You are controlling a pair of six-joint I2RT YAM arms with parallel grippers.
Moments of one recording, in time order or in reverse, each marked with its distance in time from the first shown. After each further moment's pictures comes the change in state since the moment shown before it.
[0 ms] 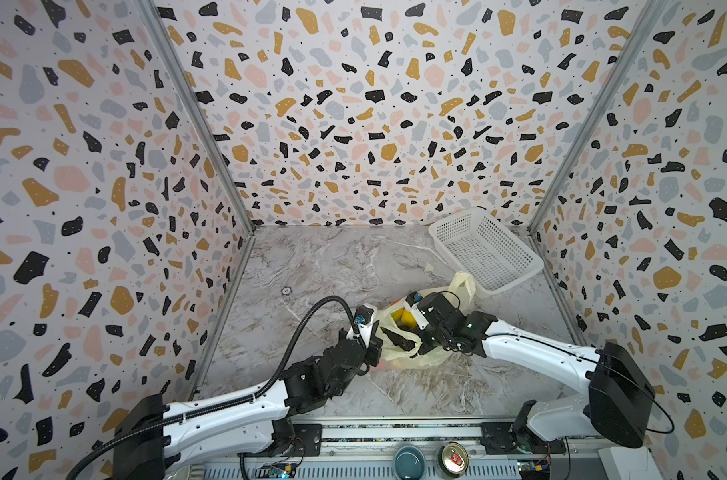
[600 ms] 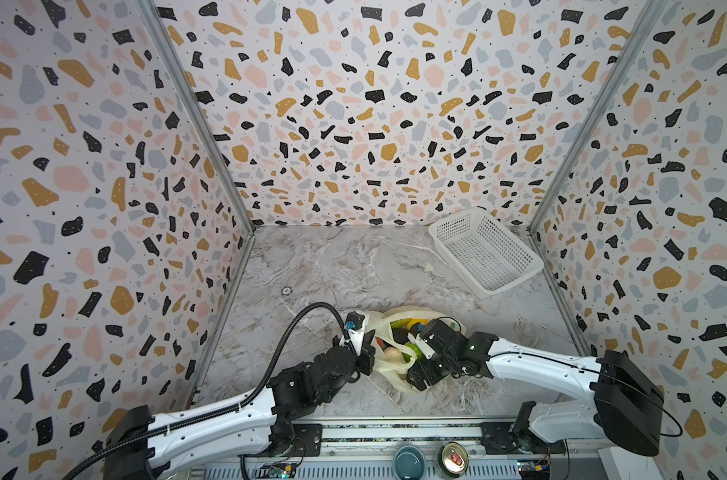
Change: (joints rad) left arm -0.005 -0.123 -0.059 -0.106 0.086 -0.103; right arm 0.043 -0.029 -0.127 -0.027 -0.113 0.094
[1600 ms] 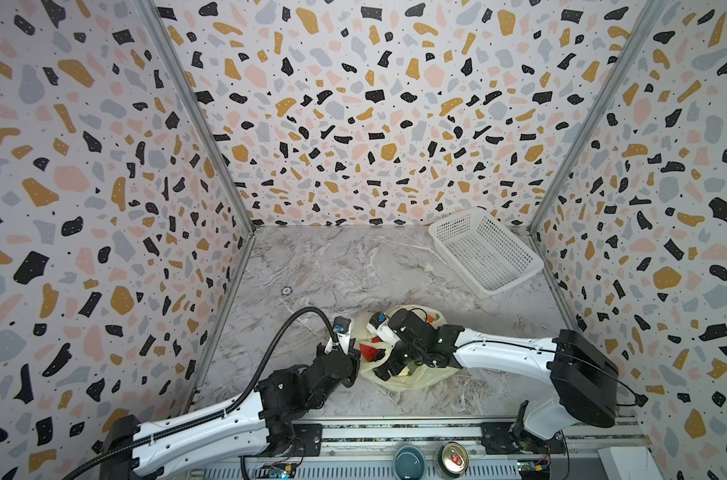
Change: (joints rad) left arm 0.000 -0.094 0.026 -0.334 -0.134 -0.121; right arm 0.137 0.243 0.192 0.281 -0.093 -0.101
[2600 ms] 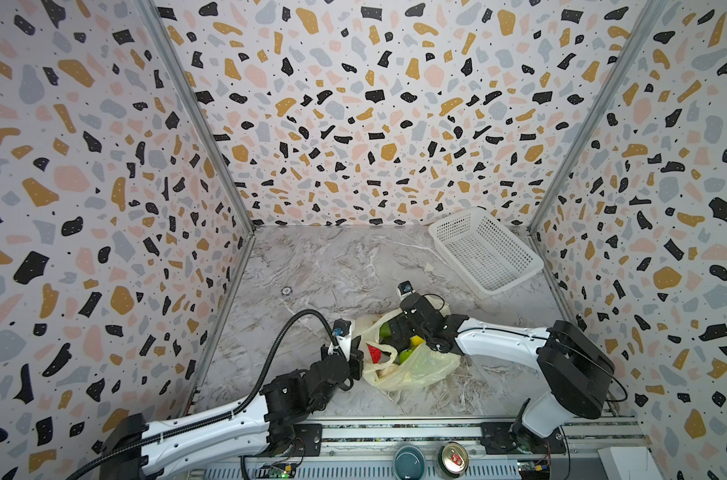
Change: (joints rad) left arm 0.000 0.019 -0.111 0.264 0.020 0.033; right arm -0.225 0.044 -0.025 0.152 0.570 -0.005
